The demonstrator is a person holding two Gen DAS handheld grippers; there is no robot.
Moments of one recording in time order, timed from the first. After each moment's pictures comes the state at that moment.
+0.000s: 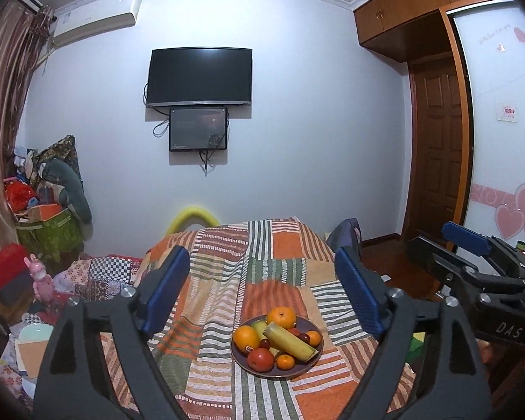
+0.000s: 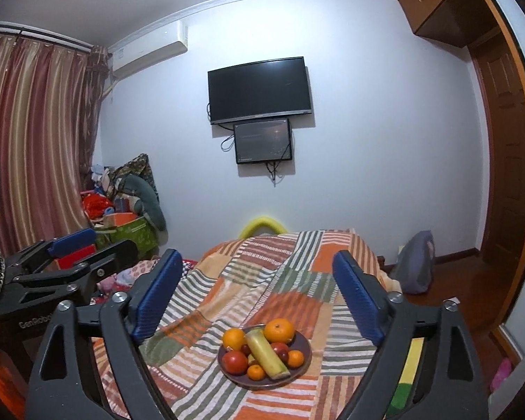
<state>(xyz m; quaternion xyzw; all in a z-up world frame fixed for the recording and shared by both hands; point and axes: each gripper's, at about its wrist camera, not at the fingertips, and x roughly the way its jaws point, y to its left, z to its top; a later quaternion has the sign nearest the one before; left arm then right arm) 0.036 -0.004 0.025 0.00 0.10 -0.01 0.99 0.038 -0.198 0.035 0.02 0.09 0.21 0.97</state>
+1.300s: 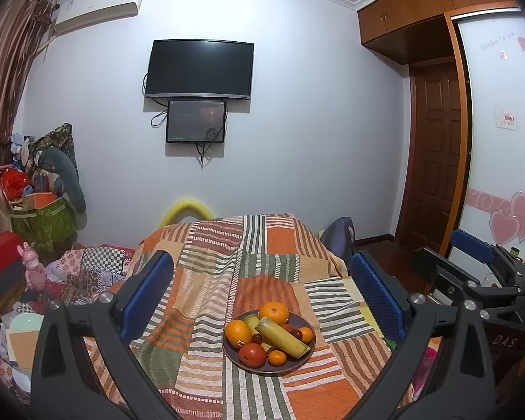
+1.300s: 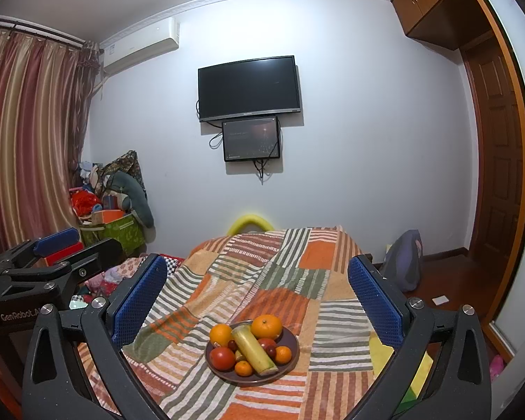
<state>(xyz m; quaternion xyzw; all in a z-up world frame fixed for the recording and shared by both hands) 0.033 -0.001 0.020 -0.02 0.11 -0.03 0.99 0.028 -0.205 0.032 0.01 0.09 0.19 0.98</state>
